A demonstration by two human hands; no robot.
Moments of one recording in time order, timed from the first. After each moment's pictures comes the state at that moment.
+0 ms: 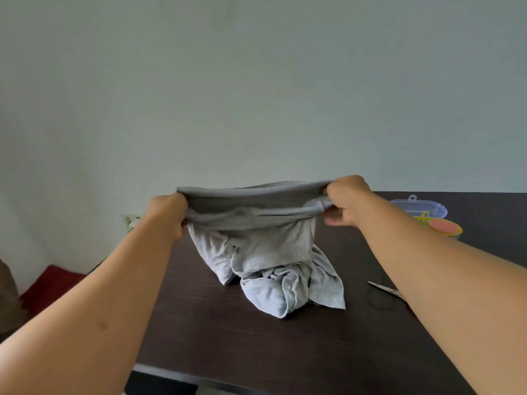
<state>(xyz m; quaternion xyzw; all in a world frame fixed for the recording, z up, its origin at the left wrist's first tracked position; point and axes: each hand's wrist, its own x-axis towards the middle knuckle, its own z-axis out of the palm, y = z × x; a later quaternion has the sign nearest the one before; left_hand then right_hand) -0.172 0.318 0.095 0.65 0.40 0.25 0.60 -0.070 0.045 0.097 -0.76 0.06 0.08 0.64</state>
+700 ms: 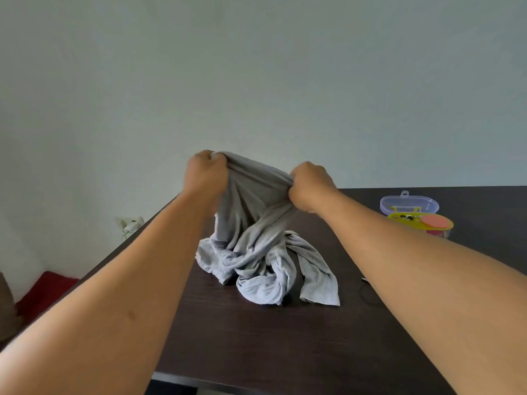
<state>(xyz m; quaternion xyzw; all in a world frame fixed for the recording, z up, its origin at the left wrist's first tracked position) -0.139 0.253 0.133 0.79 0.19 0.34 0.47 -0.080 0.076 0.109 -0.93 -0.17 -0.06 0.32</state>
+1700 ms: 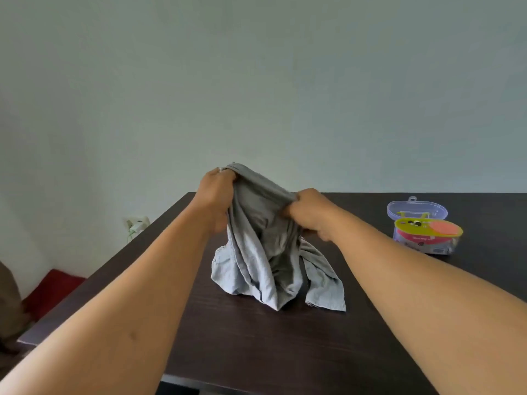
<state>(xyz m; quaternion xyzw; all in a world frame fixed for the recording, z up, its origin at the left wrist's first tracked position) -0.164 0.239 0.123 0.70 0.15 0.23 0.66 -0.091 0.081 0.084 -0.85 -0.15 0.11 0.49</state>
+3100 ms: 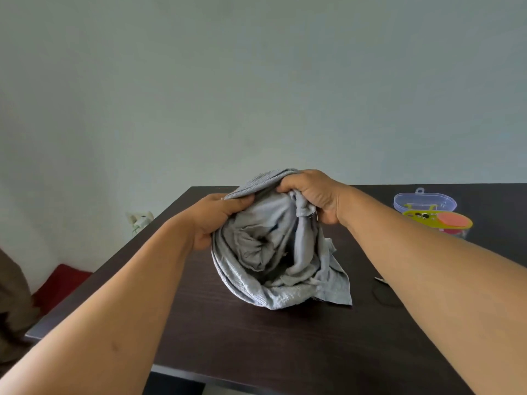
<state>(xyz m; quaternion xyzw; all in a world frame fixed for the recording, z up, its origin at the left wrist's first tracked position) -0.182 0.268 0.092 0.72 0.12 0.00 0.68 -0.097 0.078 0.107 -0.70 -0.19 0.23 0.65</state>
